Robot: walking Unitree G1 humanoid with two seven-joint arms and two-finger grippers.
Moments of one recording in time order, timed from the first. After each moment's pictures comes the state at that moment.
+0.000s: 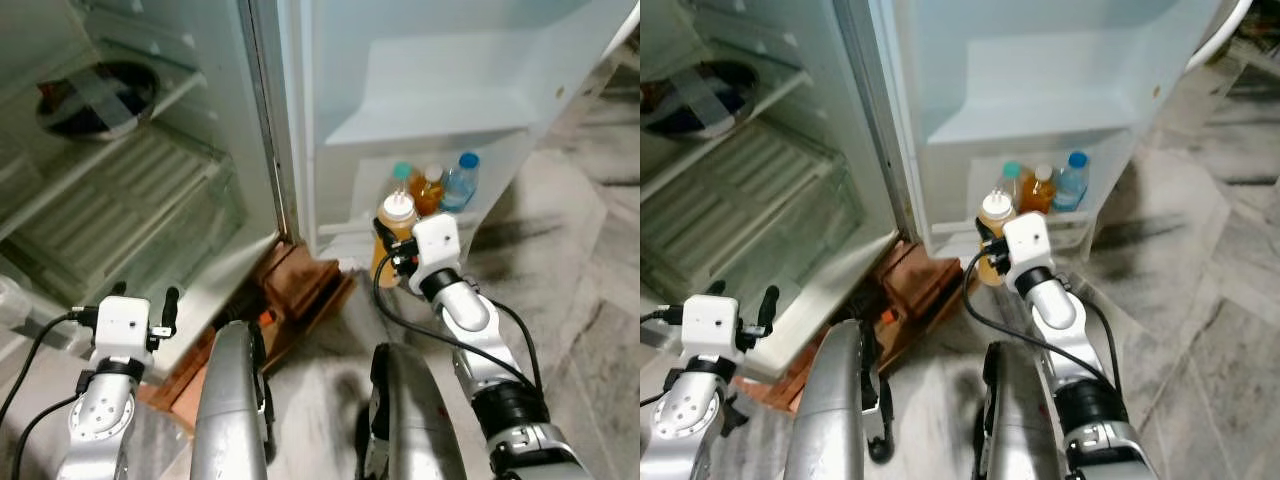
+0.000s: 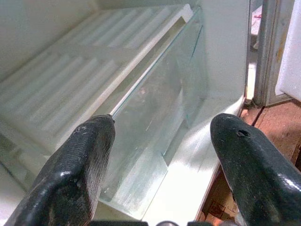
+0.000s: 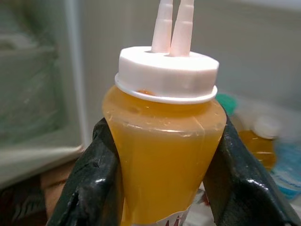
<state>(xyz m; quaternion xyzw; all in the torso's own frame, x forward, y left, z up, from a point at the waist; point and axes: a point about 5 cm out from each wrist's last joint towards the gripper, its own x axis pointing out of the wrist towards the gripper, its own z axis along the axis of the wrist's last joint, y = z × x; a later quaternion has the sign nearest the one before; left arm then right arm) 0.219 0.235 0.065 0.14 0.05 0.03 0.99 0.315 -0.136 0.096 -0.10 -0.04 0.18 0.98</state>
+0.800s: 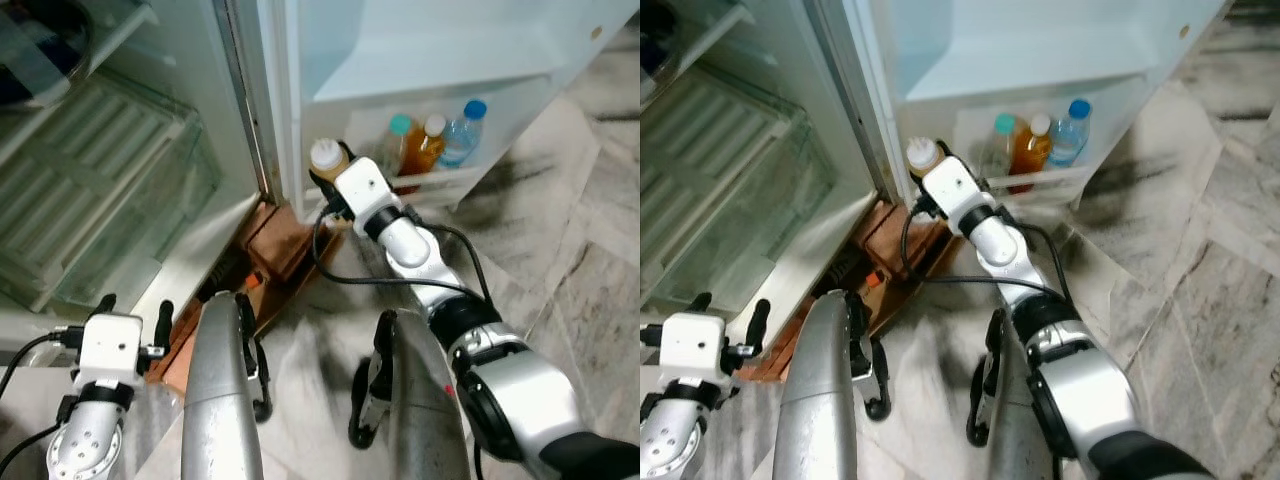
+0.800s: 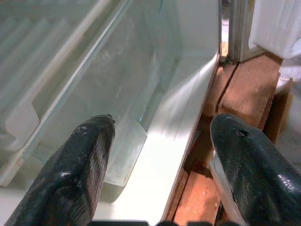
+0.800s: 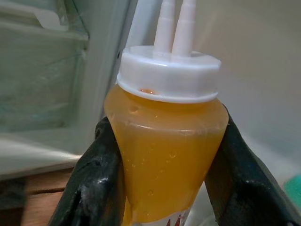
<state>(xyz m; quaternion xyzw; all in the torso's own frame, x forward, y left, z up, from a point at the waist) 0.178 0.225 0.083 0.15 0.06 0.03 0.99 0.369 -0.068 0.162 -0.24 -0.17 0.25 0.92</state>
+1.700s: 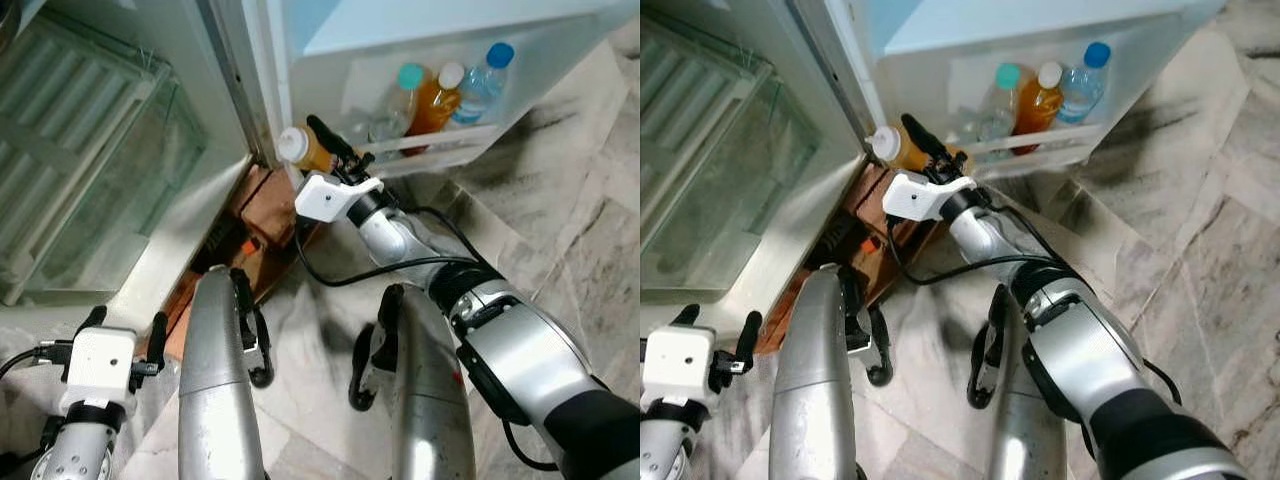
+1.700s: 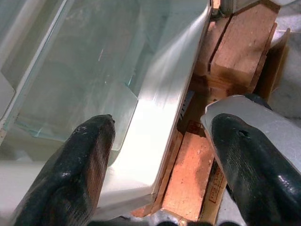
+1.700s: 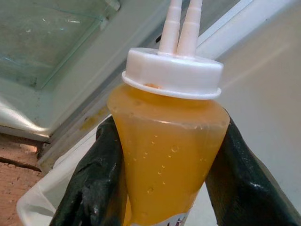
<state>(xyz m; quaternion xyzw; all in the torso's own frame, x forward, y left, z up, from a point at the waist) 0.157 0.221 0.098 0.16 0.08 0.04 0.98 0.369 -0.046 0.175 -0.45 -0.31 0.21 0.81</state>
